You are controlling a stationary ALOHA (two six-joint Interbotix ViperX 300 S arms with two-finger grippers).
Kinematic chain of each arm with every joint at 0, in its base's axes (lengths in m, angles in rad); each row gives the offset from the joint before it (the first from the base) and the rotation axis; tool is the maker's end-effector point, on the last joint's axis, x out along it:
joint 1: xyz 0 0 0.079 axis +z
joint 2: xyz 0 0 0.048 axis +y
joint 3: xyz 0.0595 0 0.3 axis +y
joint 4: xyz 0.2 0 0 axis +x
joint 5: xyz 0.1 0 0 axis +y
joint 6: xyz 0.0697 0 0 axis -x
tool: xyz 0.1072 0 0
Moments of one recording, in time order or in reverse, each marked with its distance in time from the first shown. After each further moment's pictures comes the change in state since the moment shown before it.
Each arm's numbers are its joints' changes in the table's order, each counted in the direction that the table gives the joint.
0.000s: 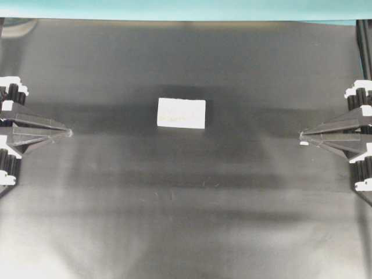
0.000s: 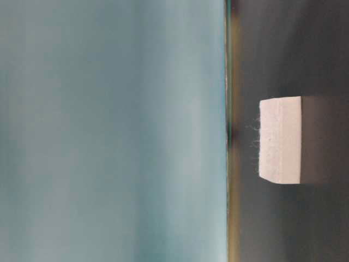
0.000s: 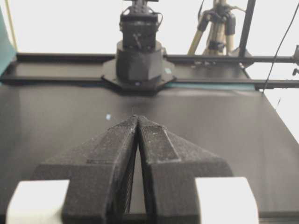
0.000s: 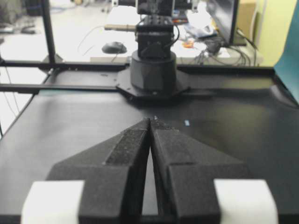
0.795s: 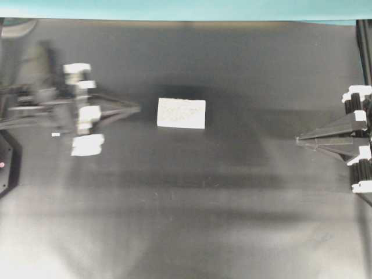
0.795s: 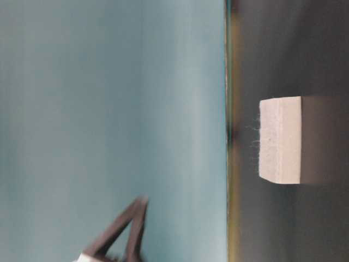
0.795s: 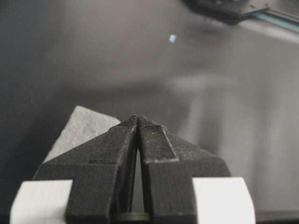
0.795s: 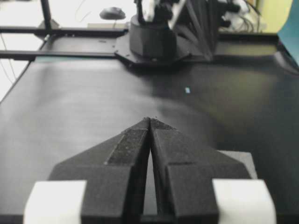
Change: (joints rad) left arm 0.201 0.649 -0.287 0.037 0.014 0.232; right arm 0.000 0.000 0.023 0.000 0.080 0.002
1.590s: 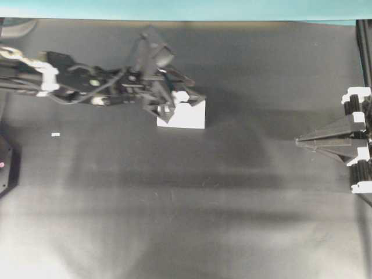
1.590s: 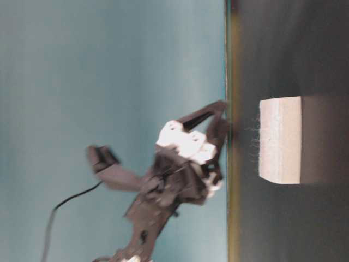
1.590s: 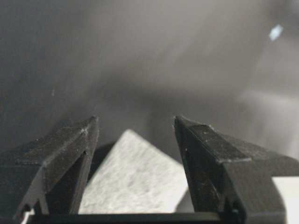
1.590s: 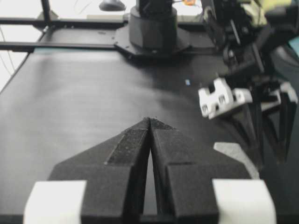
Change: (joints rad) left arm 0.109 0.568 -0.380 0.000 0.034 0.172; right arm 0.000 -0.003 0.009 0.000 0.014 0.003
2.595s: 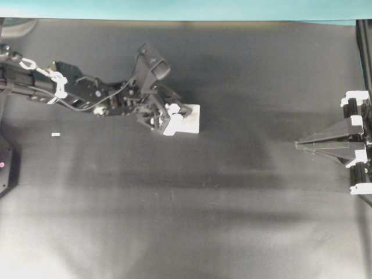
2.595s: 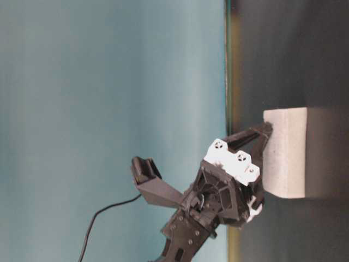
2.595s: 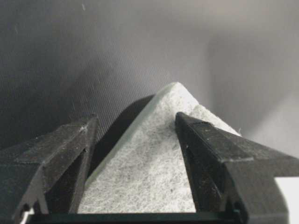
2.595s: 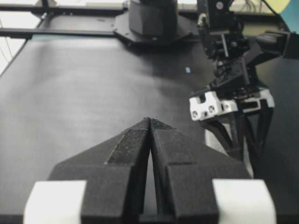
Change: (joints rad) left arm -0.021 0.031 0.107 0.000 0.049 0.081; right arm 0.000 0.000 0.035 0.000 -0.008 0.006
